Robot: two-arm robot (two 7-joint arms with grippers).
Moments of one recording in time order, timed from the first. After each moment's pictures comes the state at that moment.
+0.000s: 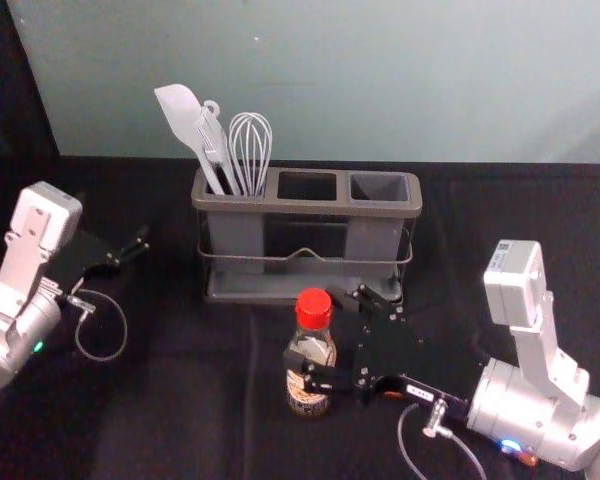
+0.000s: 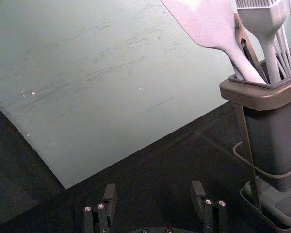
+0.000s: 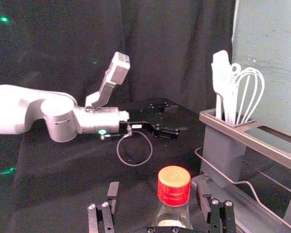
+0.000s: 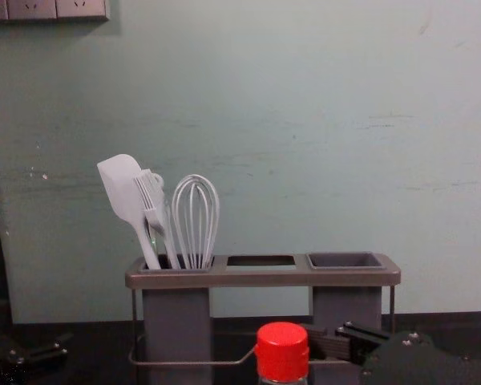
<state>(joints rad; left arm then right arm) -0.20 0.60 0.45 -1.41 -0.25 -0.12 0.03 0.04 0.58 -0.47 -1.81 0.44 0.01 0.55</state>
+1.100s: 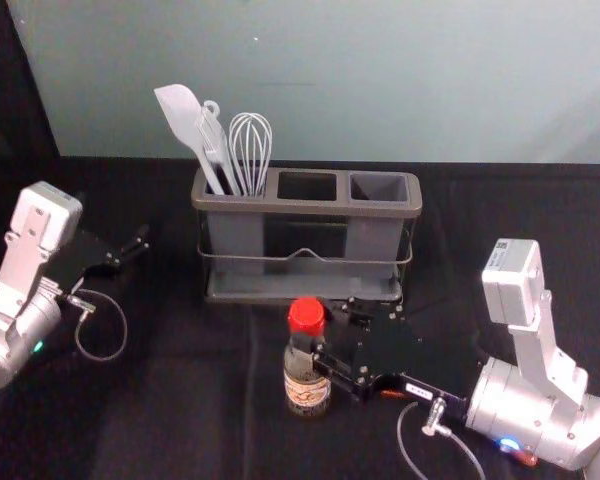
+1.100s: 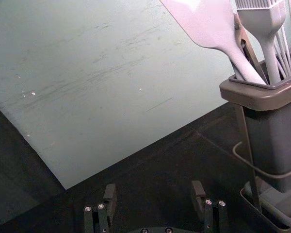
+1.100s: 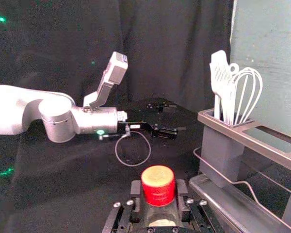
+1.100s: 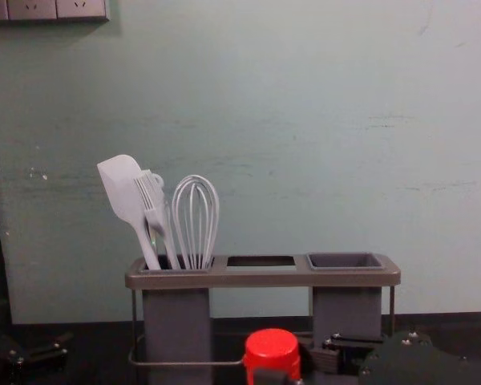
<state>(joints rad) -0.20 0.60 0.45 -1.41 -0.25 -0.12 0.03 0.04 0.57 -0.47 -1.80 0.43 0.01 0.54</state>
